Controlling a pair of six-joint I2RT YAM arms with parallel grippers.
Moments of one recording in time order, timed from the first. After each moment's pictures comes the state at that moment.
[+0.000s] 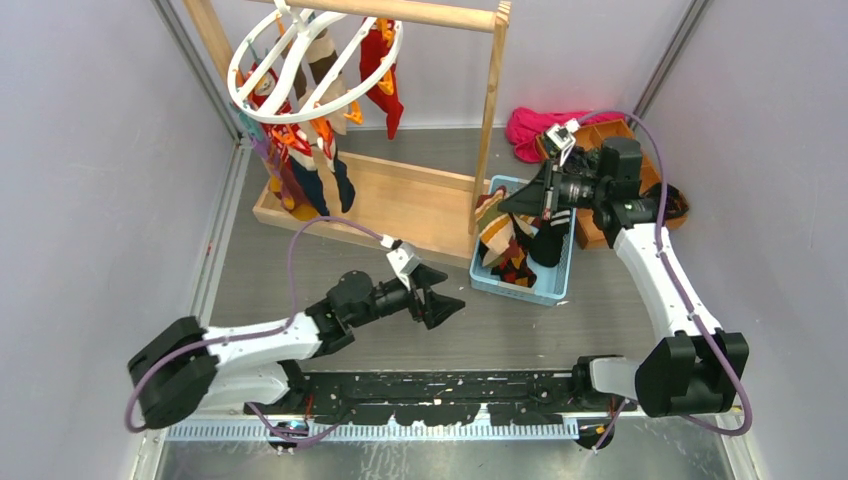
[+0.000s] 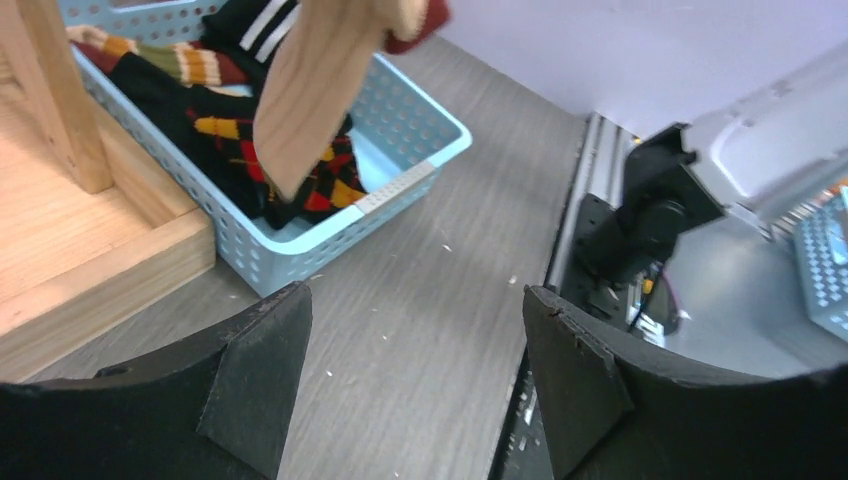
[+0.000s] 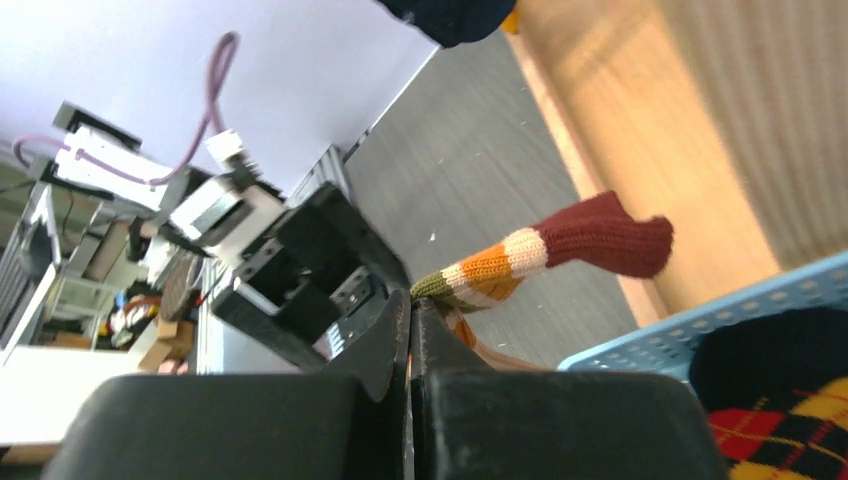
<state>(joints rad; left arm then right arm) -0.98 1.05 0.39 0.67 0.20 -0.32 0.03 1.25 1.10 -0.26 -1.18 0.35</state>
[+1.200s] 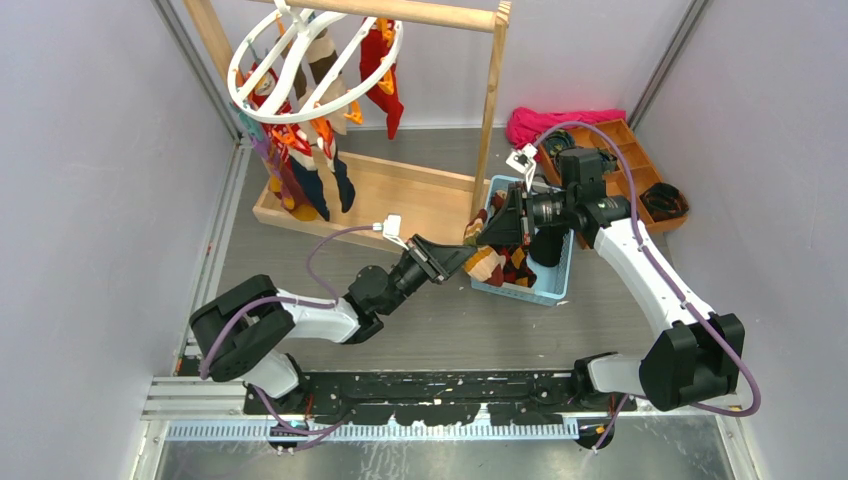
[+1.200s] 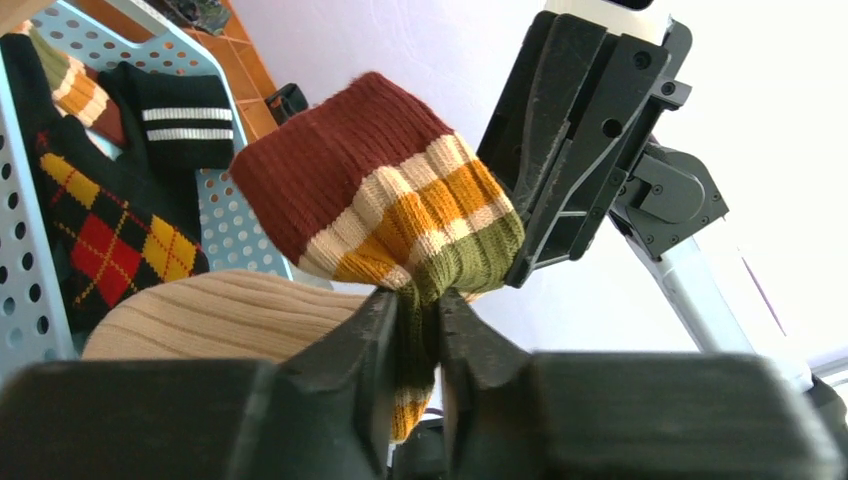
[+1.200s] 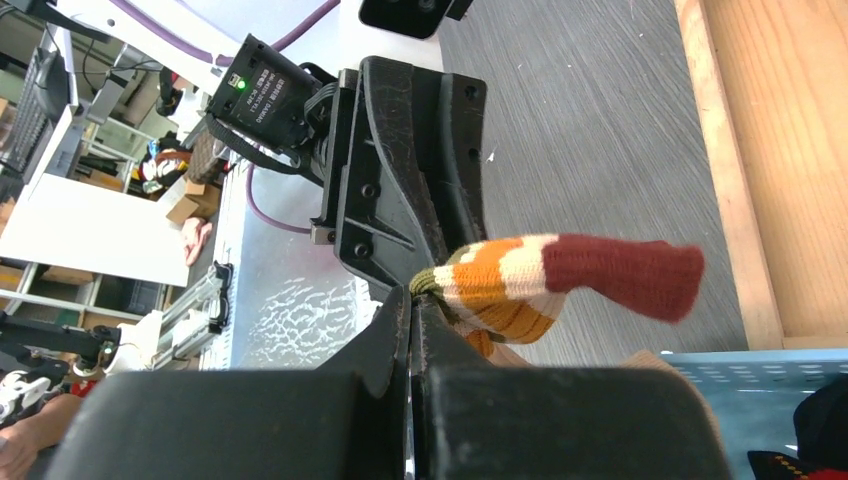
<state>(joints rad) -0.98 1.52 0.49 1.28 -0.12 -1.15 0.23 1.29 1.10 -0.47 -1.28 0.05</state>
